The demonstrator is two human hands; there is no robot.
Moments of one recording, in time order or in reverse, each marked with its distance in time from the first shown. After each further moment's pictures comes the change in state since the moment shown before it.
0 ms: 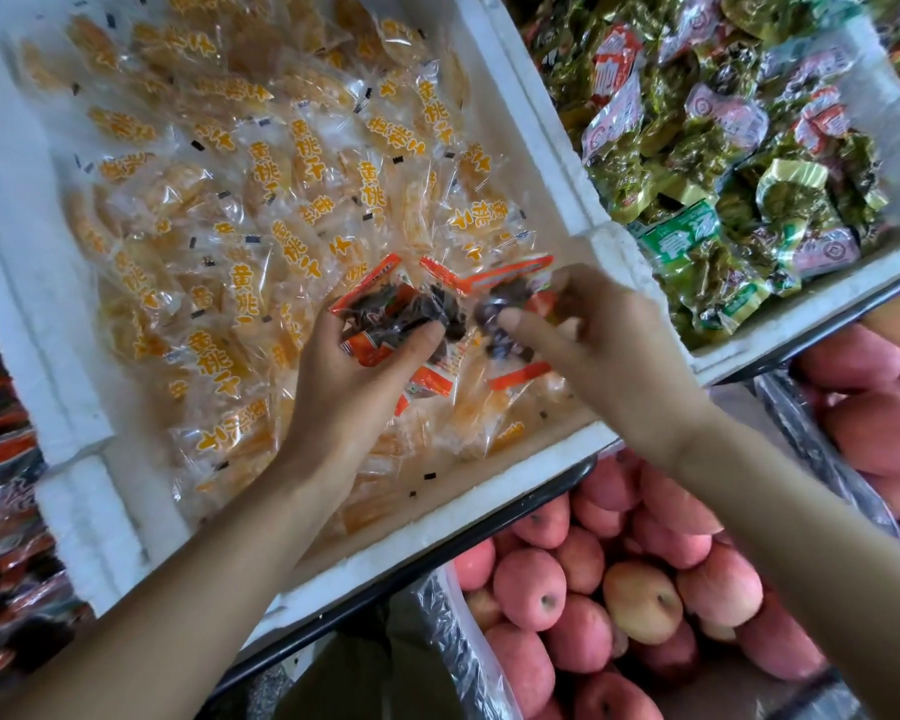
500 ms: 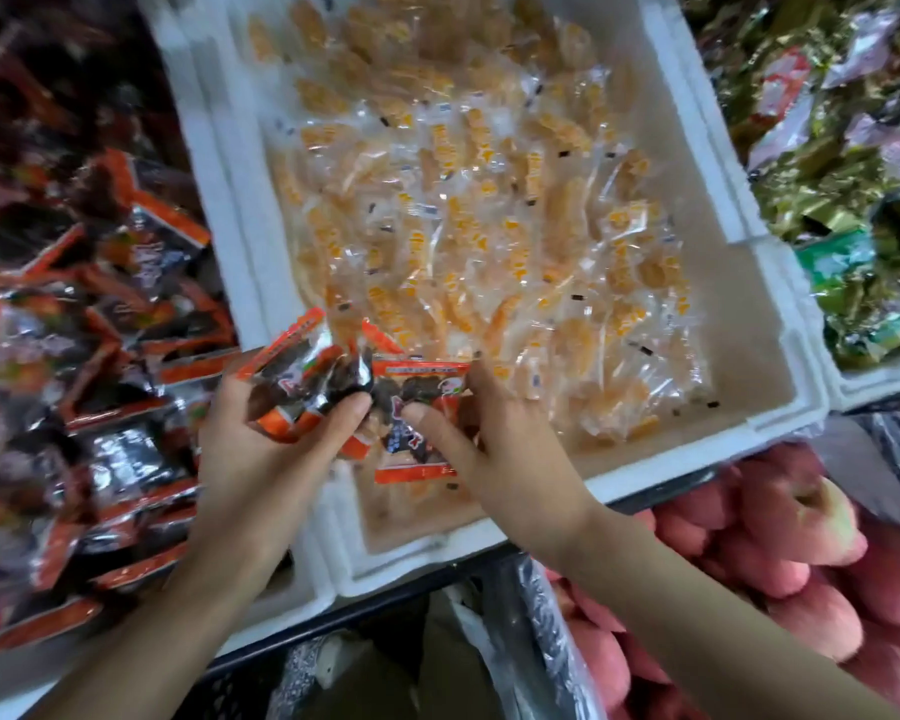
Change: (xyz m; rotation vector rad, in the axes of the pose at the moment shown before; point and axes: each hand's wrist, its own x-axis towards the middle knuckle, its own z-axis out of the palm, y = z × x) left_hand -0.065 -0.026 -0.146 0.026 0.326 0.112; right_hand -0.064 -0.093 0.129 0.166 -0.345 -0.149
